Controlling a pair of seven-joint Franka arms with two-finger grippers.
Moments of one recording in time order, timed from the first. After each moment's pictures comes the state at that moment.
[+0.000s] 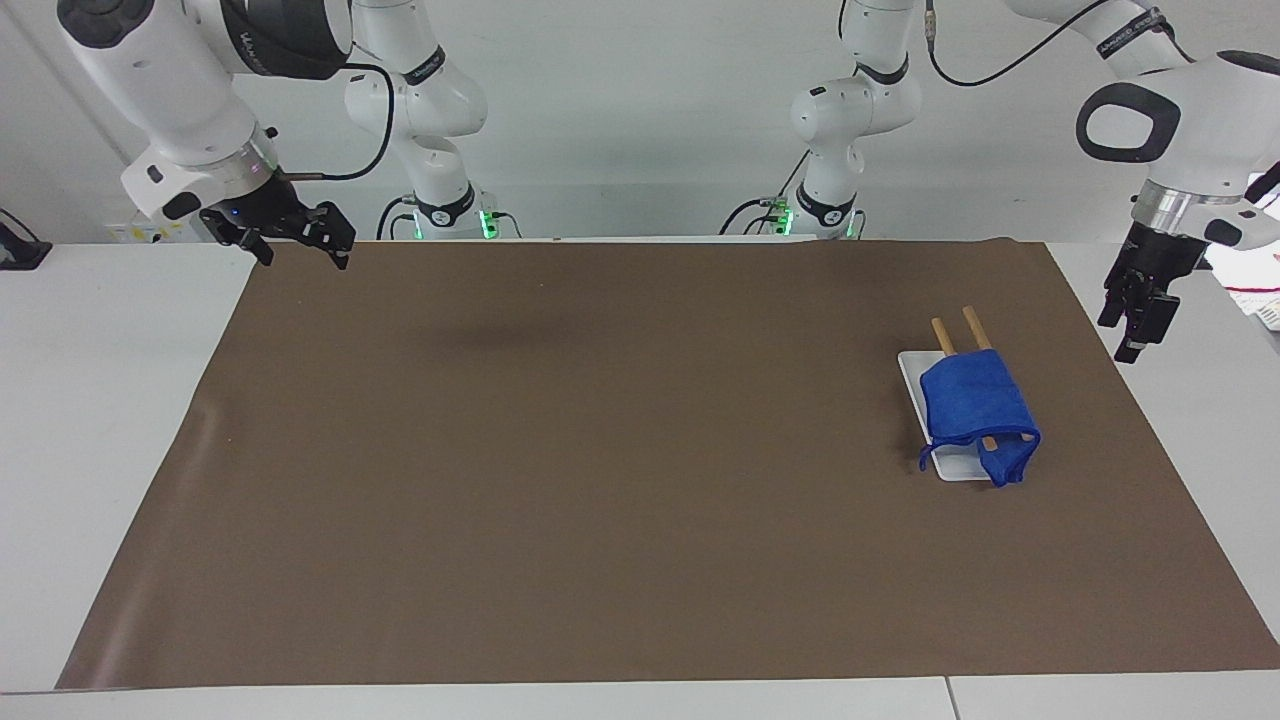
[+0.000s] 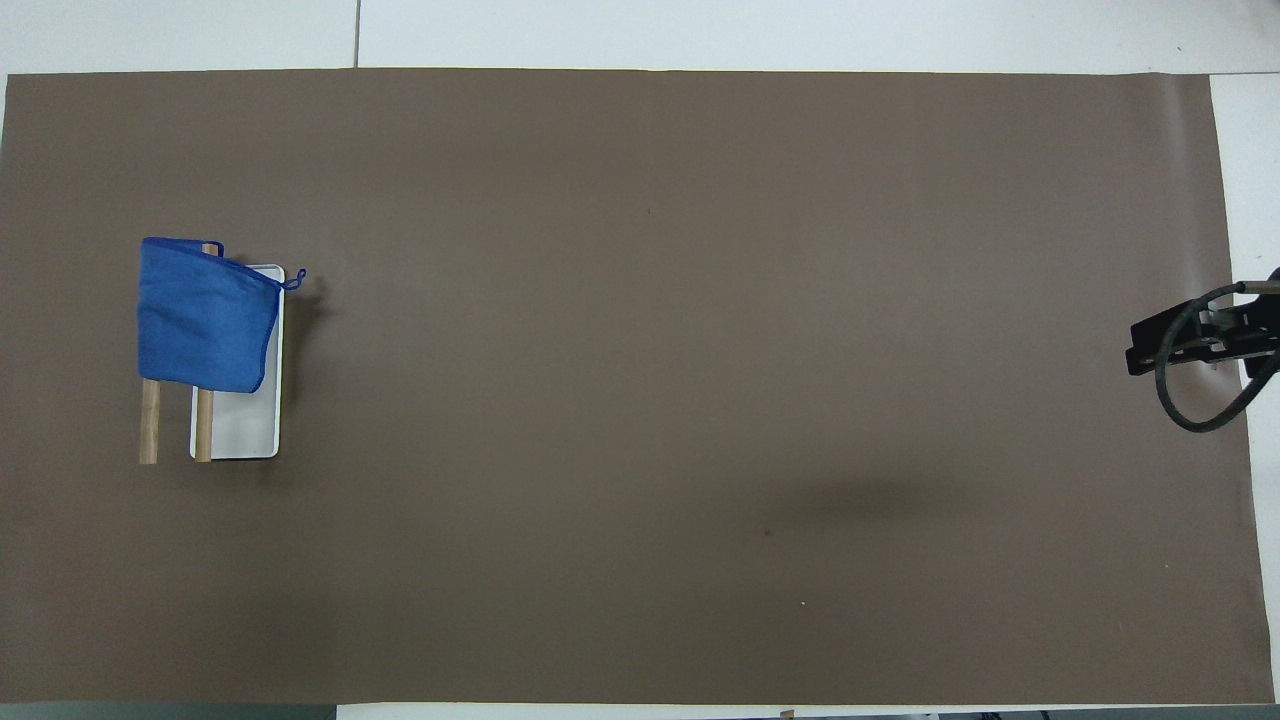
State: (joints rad) left arm 0.17 -0.10 0.08 -2.02 -0.15 2.25 -0.58; right arm -0.07 -0.05 0.02 -1.67 -0.03 1.45 0.01
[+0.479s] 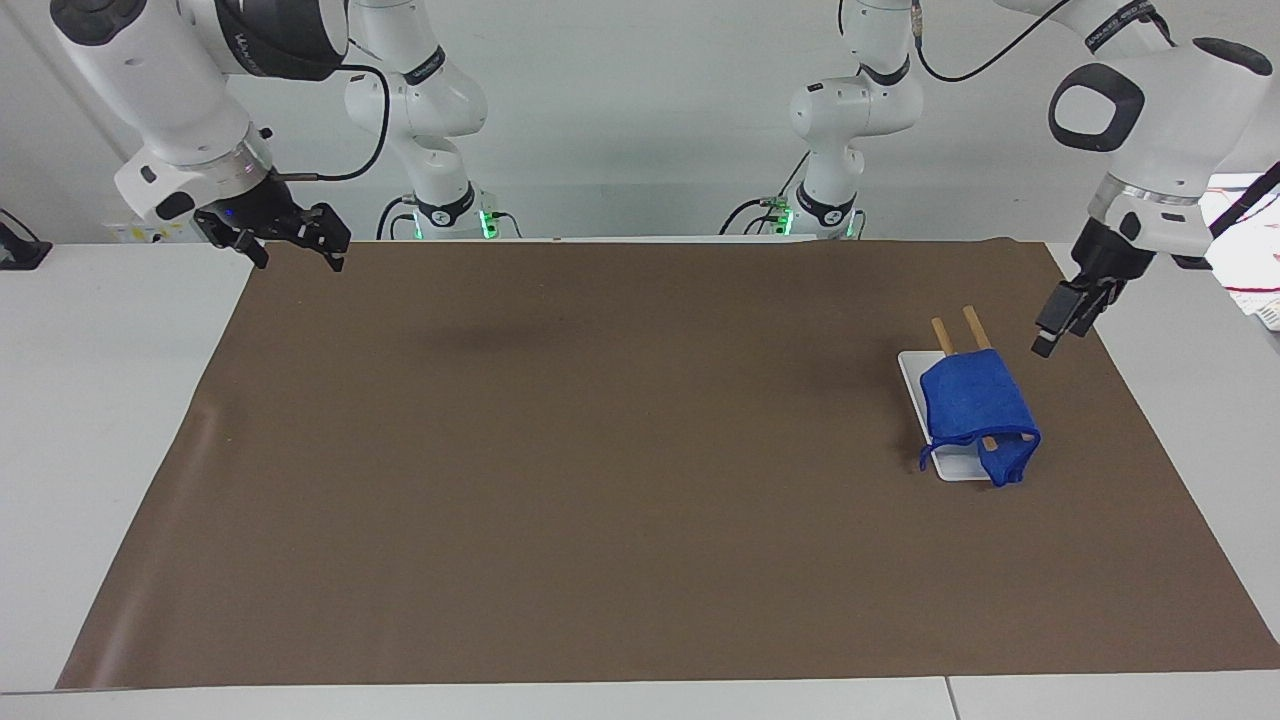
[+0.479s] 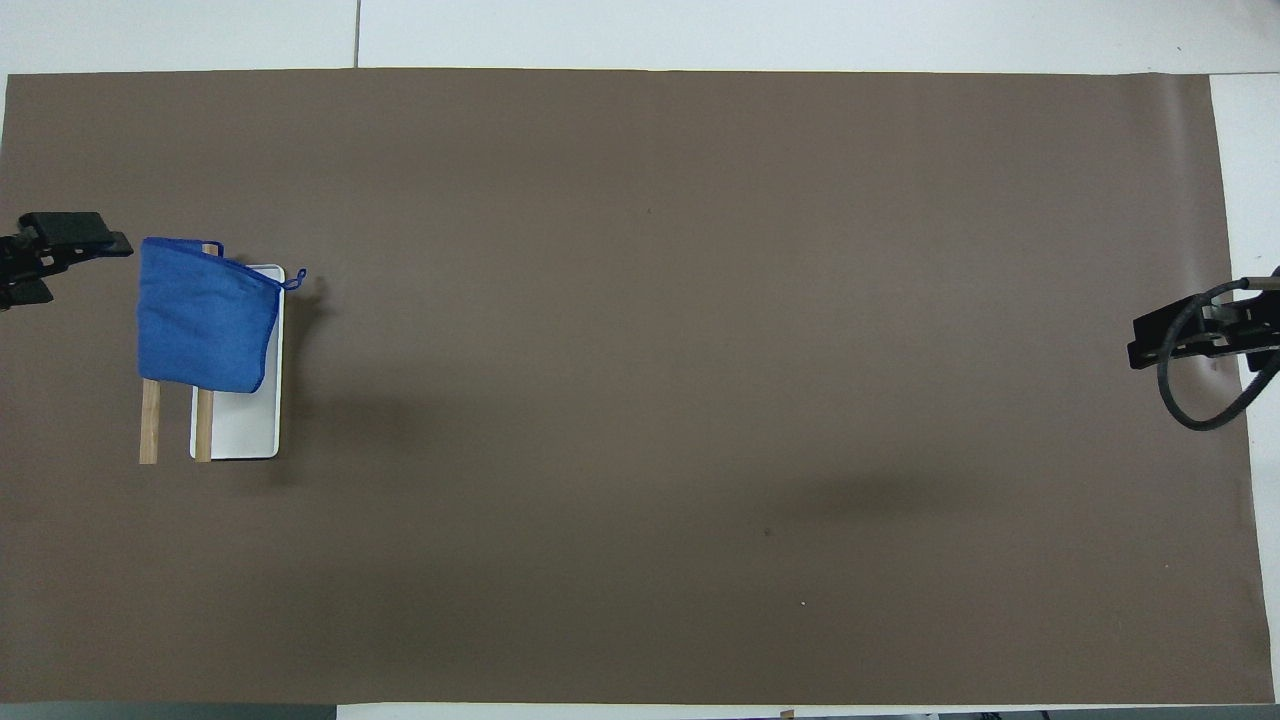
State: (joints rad) left arm -0.01 -0.09 0.06 -1.96 -0.10 2.13 -0.19; right arm -0.07 -0.05 0.02 -1.67 -0.03 1.47 0.01
